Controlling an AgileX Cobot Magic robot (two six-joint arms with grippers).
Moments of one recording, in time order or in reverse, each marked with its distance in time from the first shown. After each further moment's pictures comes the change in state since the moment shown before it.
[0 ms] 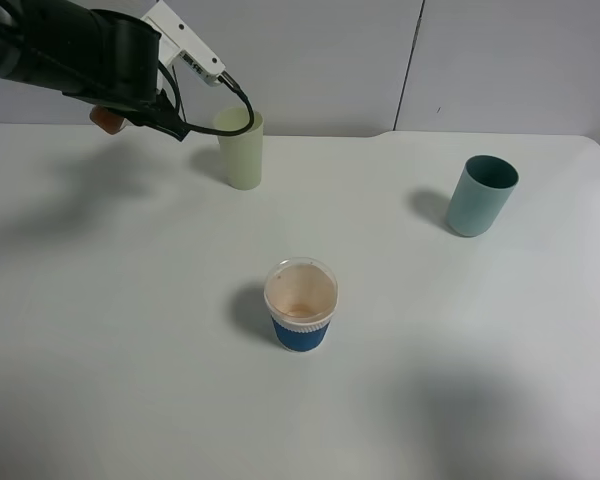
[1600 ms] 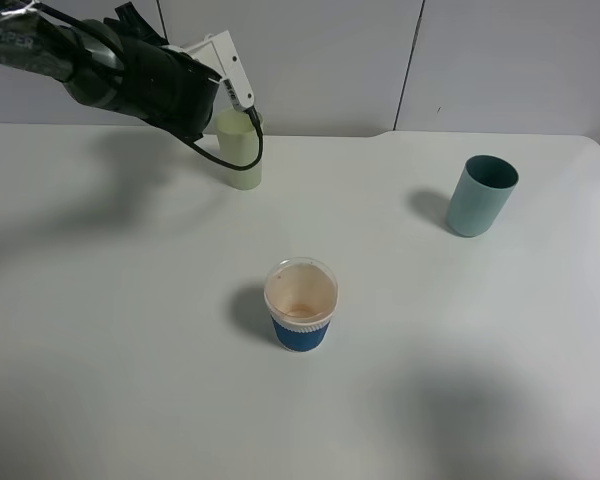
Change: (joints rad) left arm -0.025 0.208 -0.146 0.281 -0.104 0.150; right arm 0.000 0.000 0.000 0.000 0.000 0.000
